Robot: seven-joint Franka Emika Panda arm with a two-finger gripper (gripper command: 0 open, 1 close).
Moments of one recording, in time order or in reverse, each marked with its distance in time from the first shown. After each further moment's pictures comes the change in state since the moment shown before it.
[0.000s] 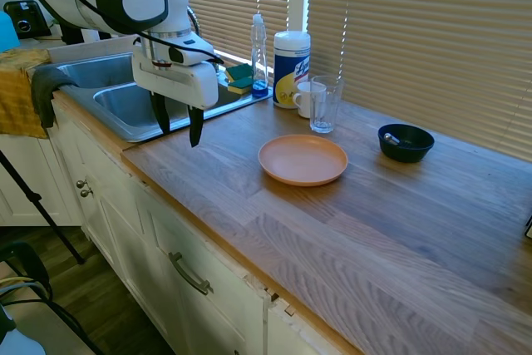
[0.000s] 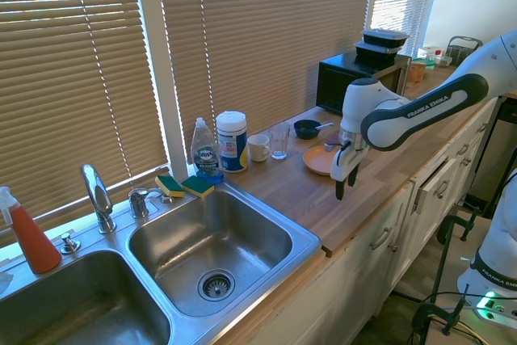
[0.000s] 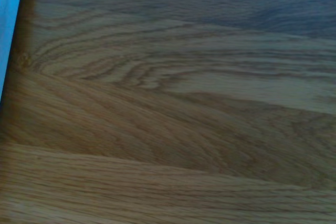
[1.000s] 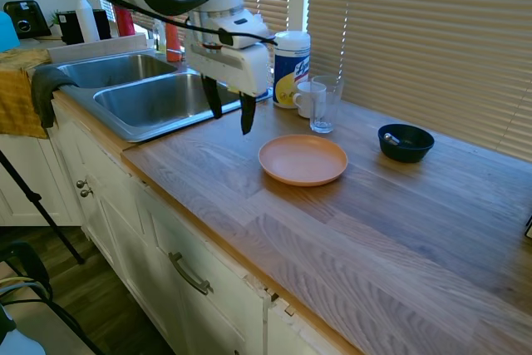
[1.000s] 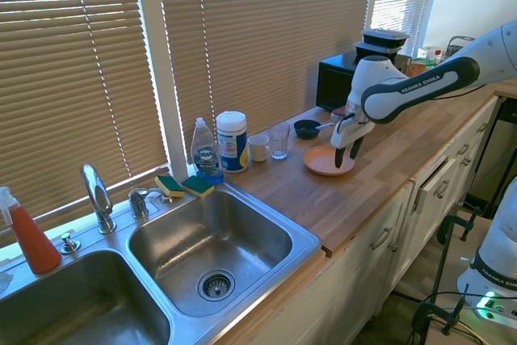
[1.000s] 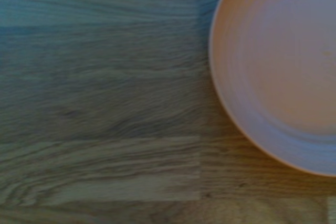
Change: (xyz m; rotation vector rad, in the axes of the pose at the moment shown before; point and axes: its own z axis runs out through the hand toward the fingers) arm 0.109 0.055 -0.046 0.078 0.089 0.194
